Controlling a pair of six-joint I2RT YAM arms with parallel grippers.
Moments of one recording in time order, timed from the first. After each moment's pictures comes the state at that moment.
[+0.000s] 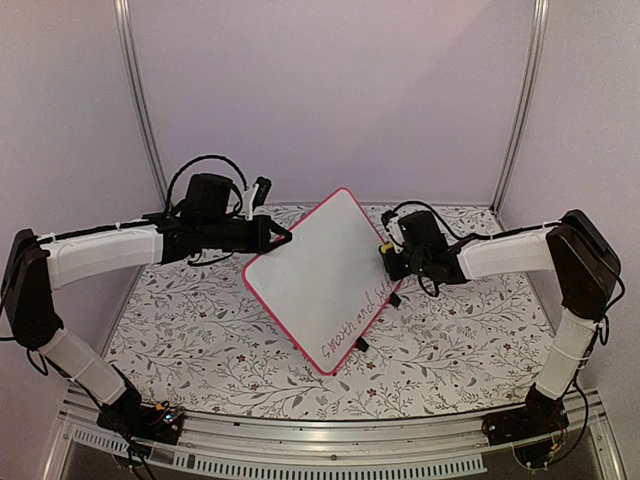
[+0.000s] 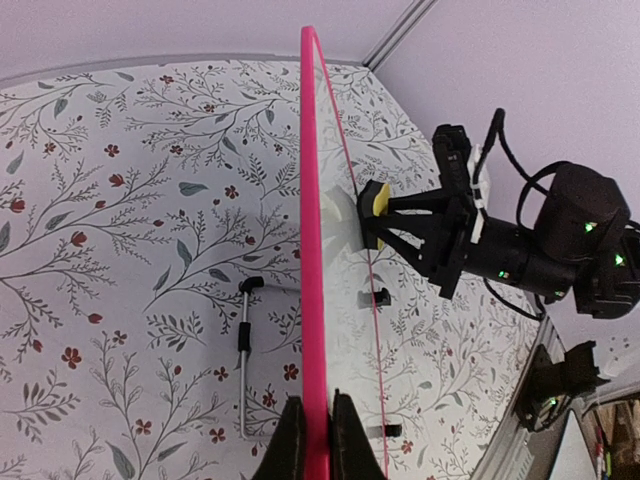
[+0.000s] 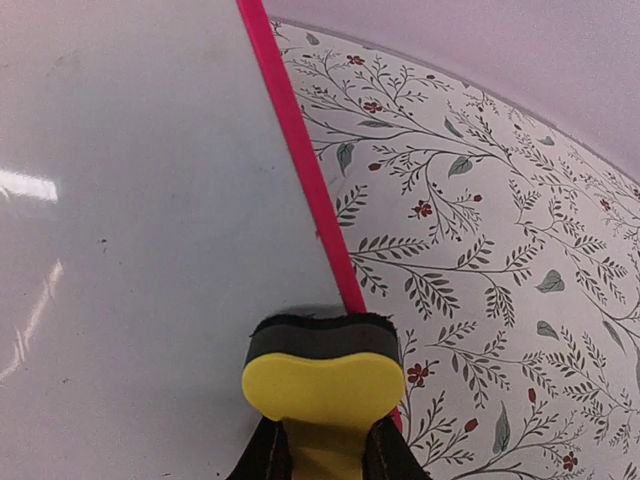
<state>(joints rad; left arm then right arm) -0.61 1.52 1.07 -0.07 0.33 -0.44 0.66 1.82 1.05 0.09 0.24 0.08</state>
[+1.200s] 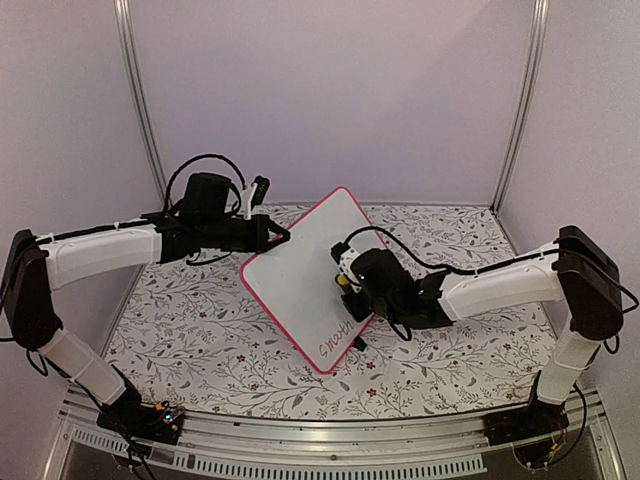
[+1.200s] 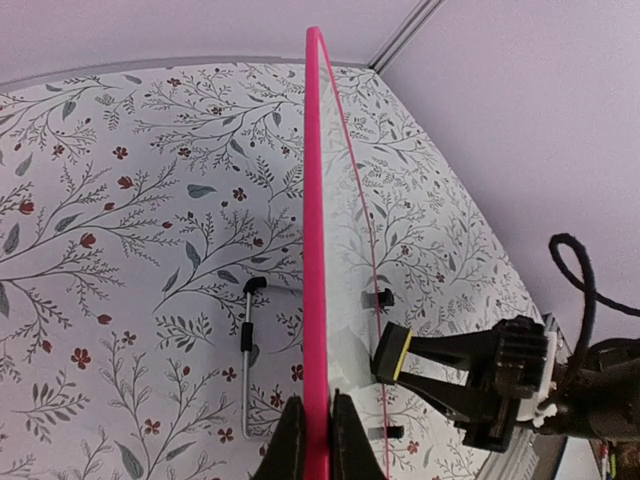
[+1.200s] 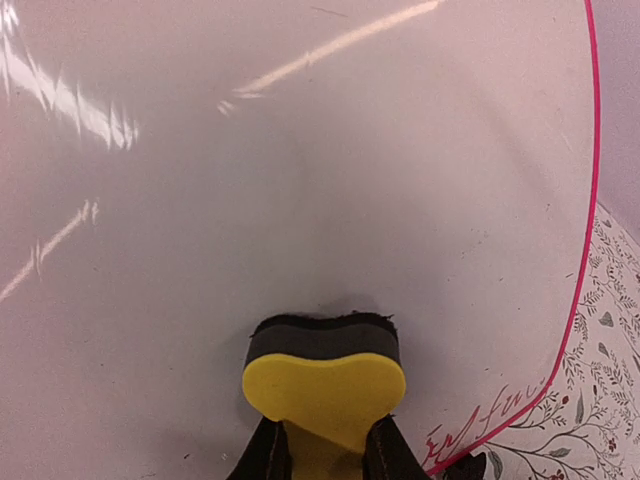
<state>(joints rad) -0.61 1.51 1.07 -0.07 0.32 -0.43 1.04 1.77 1.02 0.10 0.46 0.07</state>
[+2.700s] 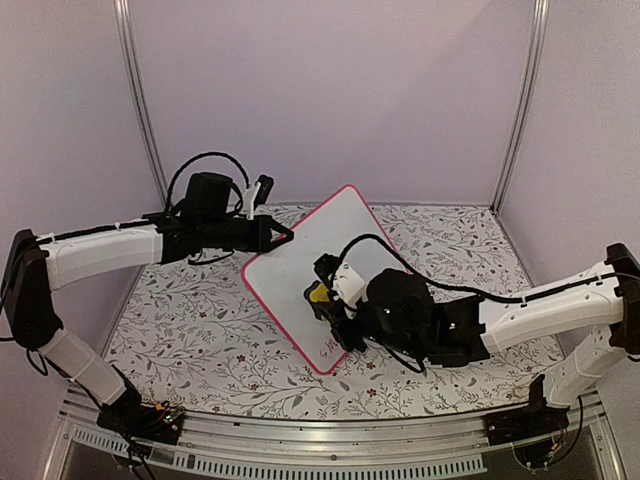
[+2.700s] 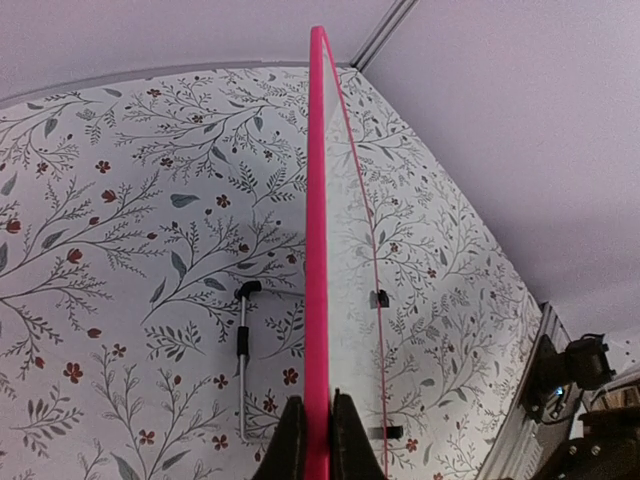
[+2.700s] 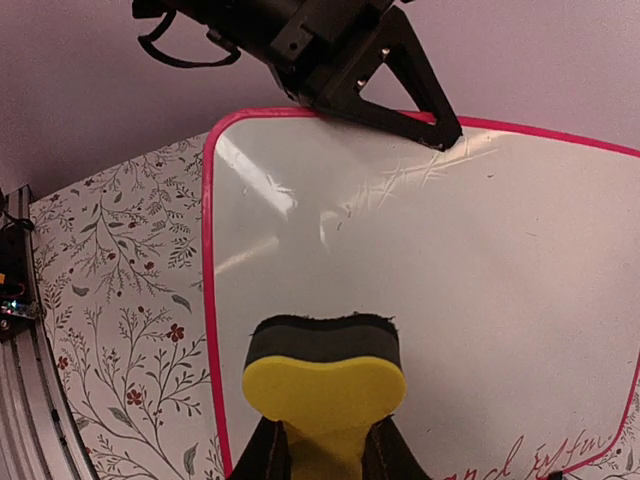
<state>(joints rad) -0.62 1.51 1.07 -0.06 0.33 -0.39 1.30 1.54 0.91 0.22 0.43 0.07</state>
